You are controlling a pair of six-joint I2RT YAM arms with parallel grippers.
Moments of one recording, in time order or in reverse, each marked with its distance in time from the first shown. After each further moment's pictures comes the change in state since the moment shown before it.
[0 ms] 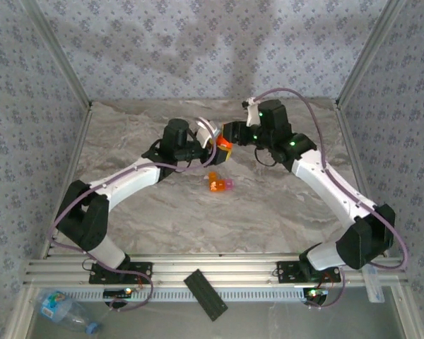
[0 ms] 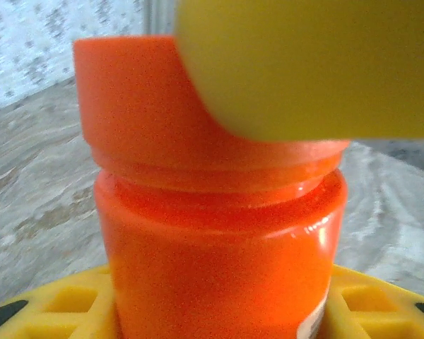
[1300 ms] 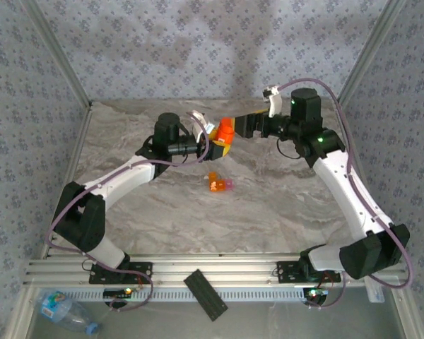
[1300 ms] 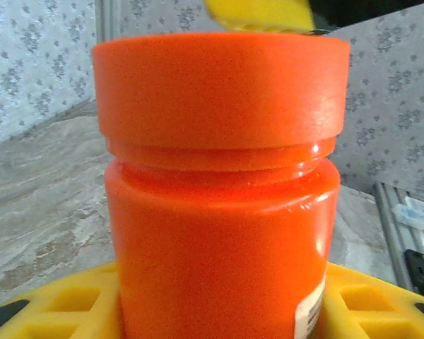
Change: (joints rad) left arm 0.068 -0.019 0.034 0.070 0.269 -0.039; right arm -0.199 -0.089 0.081 -0.059 -0.382 -0.181
